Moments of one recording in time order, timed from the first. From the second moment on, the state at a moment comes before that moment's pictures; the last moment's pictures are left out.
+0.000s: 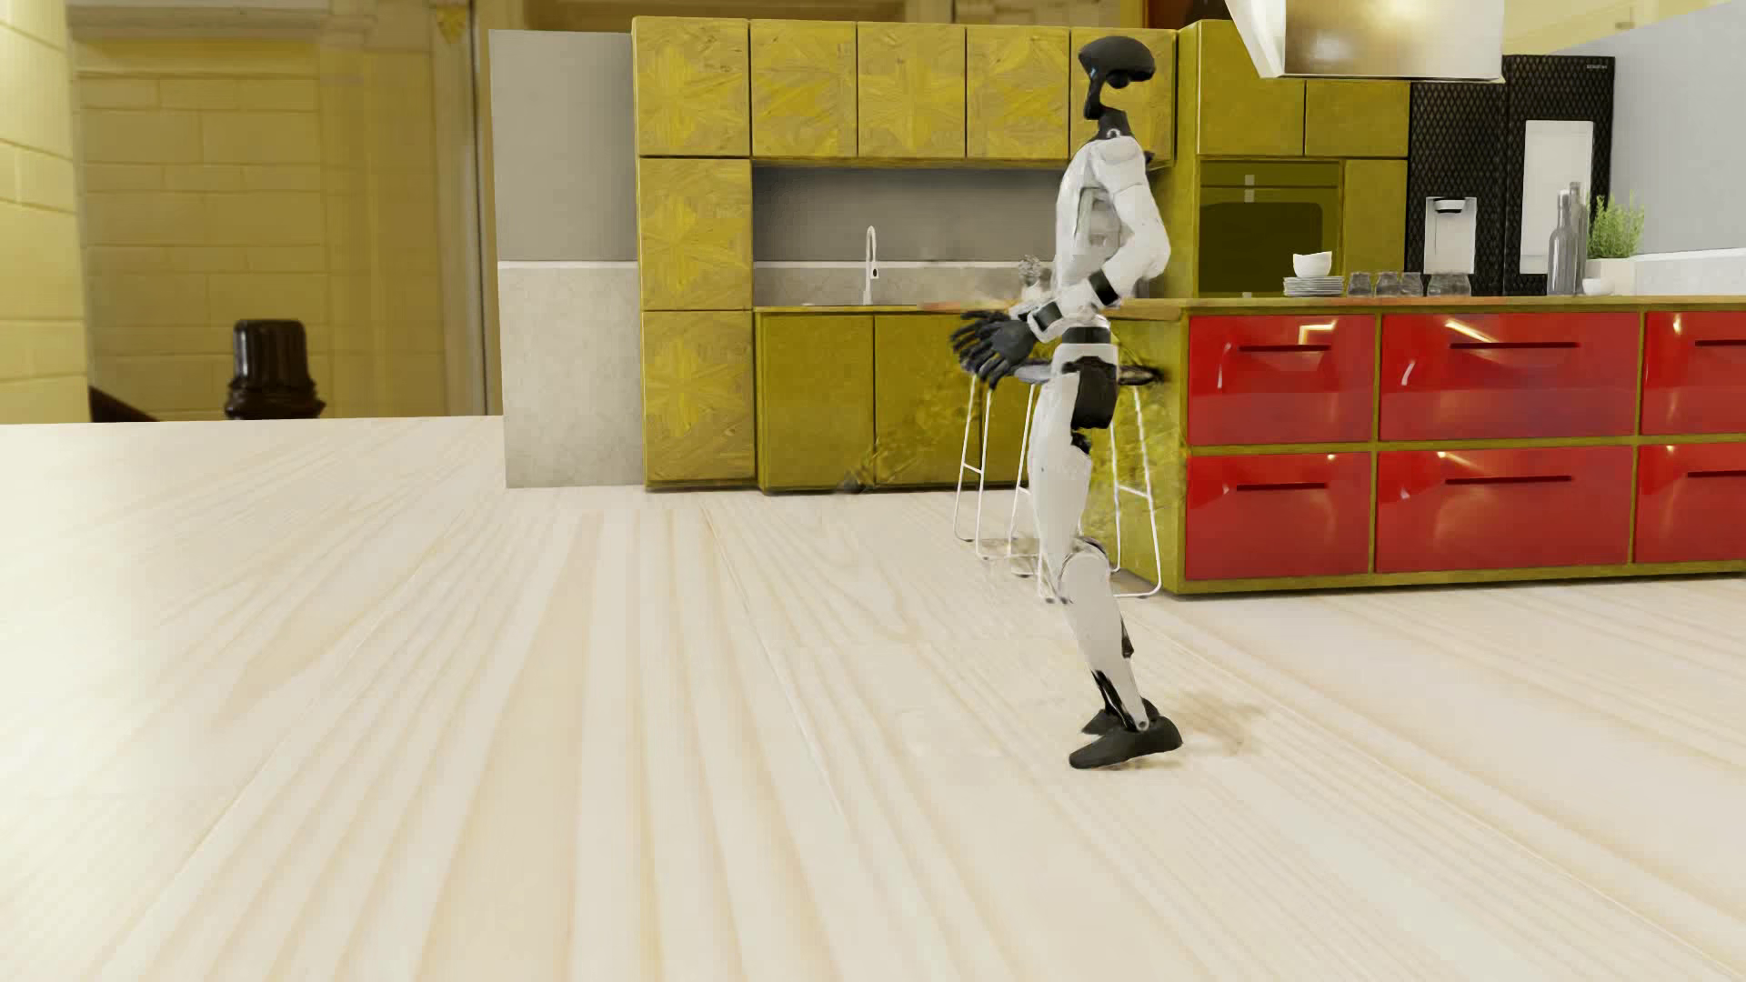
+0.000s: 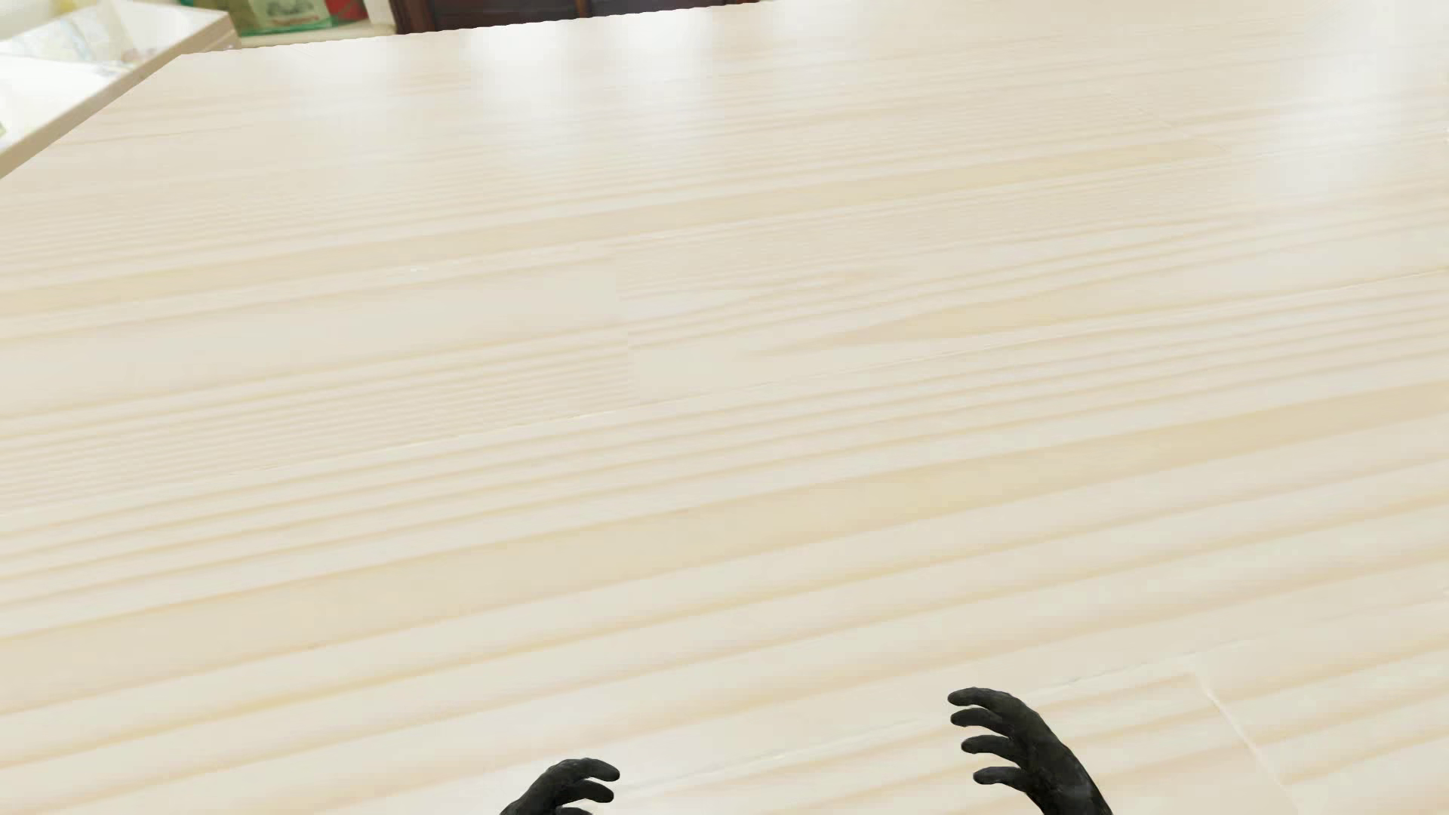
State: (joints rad) body 0.00 0.09 -0.04 -0.11 -0.09 -0.05 0.00 0.00 -0.08 0.42 0.23 0.42 0.41 -0.17 0.08 0.36 -0.32 0.00 0.00 -0.37 0.17 0.15 0.08 0.00 0.00 0.00 0.00 0.00 0.00
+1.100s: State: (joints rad) body -0.63 -0.62 -0.04 -0.06 -0.08 -0.09 0.00 0.00 0.52 0.54 0.70 -0.60 -0.65 0.26 0.19 0.50 -0.38 0.00 0.00 -0.56 0.39 0.48 0.51 0.00 0.00 0.00 0.00 0.00 0.00
